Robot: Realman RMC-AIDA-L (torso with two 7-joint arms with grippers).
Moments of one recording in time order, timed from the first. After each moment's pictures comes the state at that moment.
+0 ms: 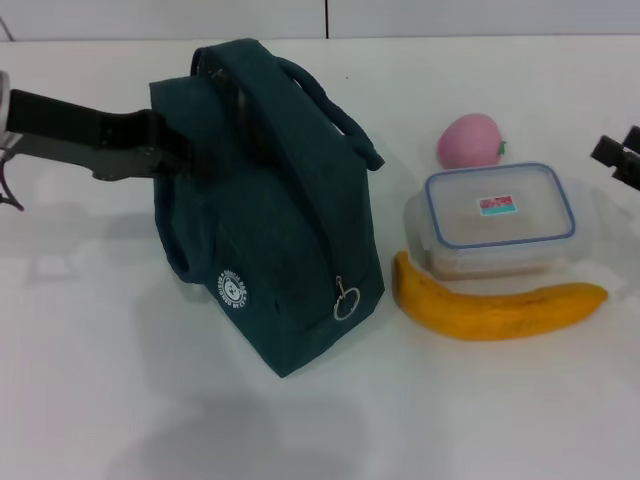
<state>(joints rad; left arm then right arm) -0.61 -2.00 0.79 1.12 2.20 1.76 -2.73 0.39 2.00 -0.63 -0.38 -1.51 -1.45 1.32</state>
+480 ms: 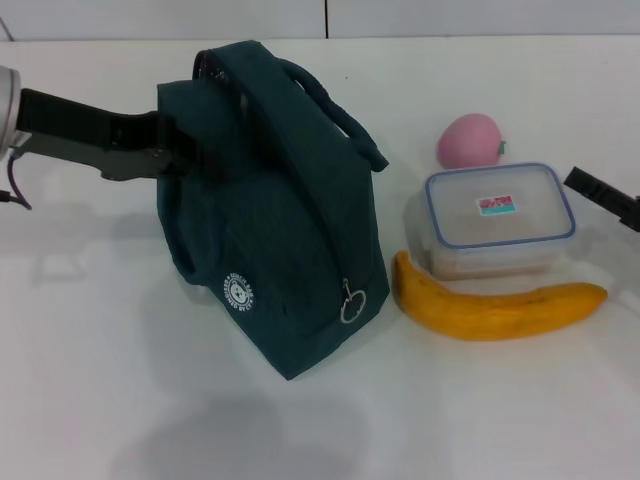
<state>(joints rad) -0.63 -2.00 0.80 1.11 2.21 1.76 -2.72 0.44 2.01 -0.63 -0.22 -1.51 -1.25 1.48</state>
